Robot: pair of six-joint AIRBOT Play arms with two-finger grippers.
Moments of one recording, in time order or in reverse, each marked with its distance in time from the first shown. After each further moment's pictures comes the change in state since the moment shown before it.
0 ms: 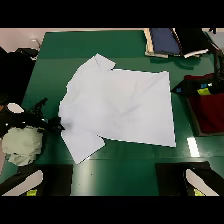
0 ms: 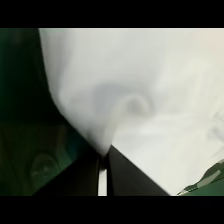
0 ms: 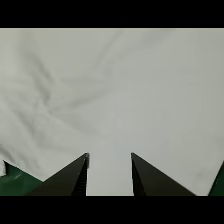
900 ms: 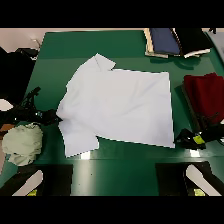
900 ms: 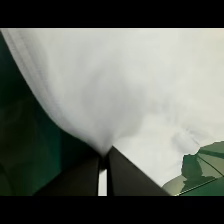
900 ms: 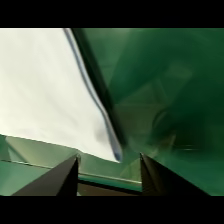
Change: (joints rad) left arm 0.000 0.131 0.061 -0.039 -0.023 0.020; right arm -0.399 -0.054 -0.661 -0.110 0.067 -0.039
